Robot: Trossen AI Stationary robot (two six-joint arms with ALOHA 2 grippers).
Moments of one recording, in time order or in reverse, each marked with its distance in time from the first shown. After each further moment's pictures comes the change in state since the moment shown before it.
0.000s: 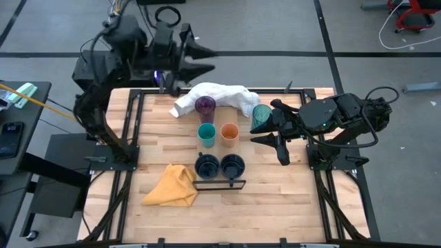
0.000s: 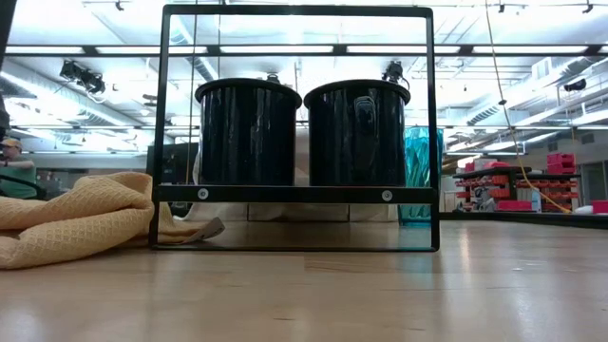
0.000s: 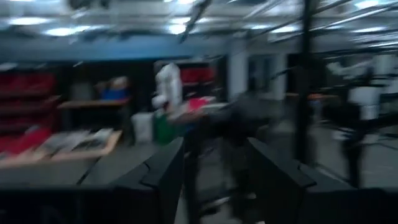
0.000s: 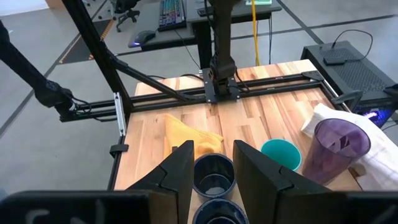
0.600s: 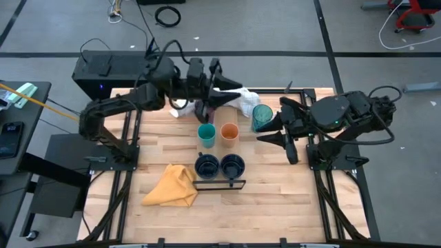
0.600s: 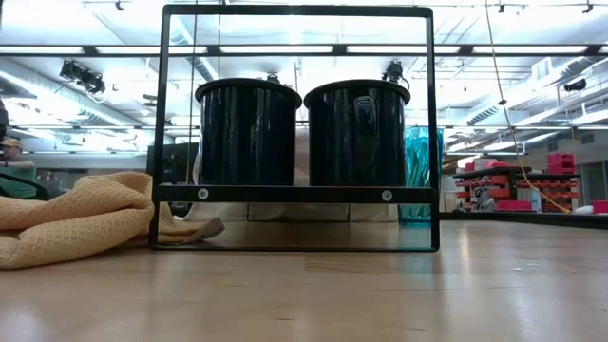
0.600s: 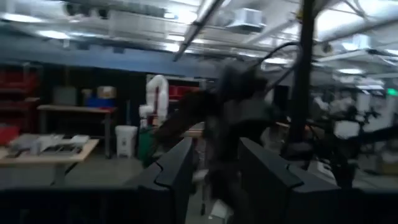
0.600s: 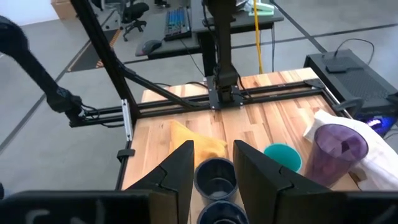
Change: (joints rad) left arm -0.116 -0.071 -0.587 0.640 -0.110 -0.135; right arm 0.022 -0.043 0.000 -0.004 0.016 0.002
